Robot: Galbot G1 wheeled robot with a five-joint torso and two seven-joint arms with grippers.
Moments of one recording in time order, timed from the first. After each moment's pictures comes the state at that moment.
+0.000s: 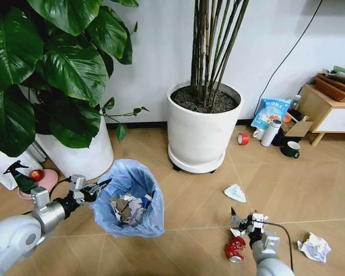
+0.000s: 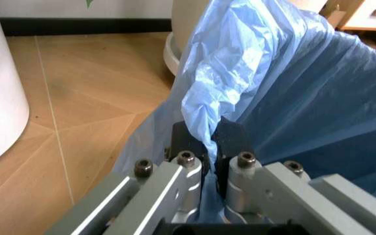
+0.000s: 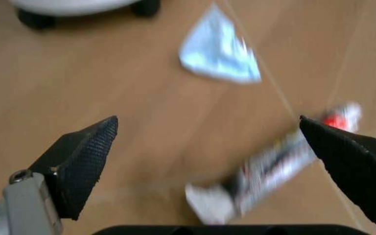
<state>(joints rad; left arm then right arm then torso) 1.49 -0.57 -0.57 -1.93 -1.04 0.21 0.27 -1.51 1.01 0.21 1.73 0.70 -0.03 0.47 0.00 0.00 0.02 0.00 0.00</state>
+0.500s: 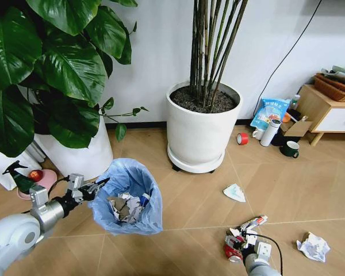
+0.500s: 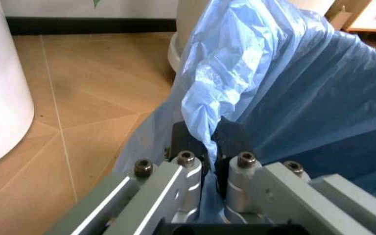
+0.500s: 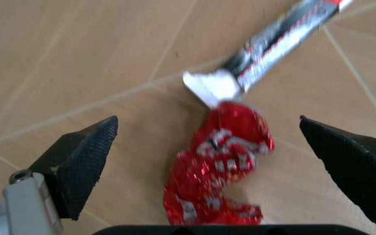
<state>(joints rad) 1.48 -0.57 -0.57 -1.92 -1.04 0.21 0.26 -1.53 1.01 0.16 1.76 0.92 -0.16 0.60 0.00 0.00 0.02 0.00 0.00</state>
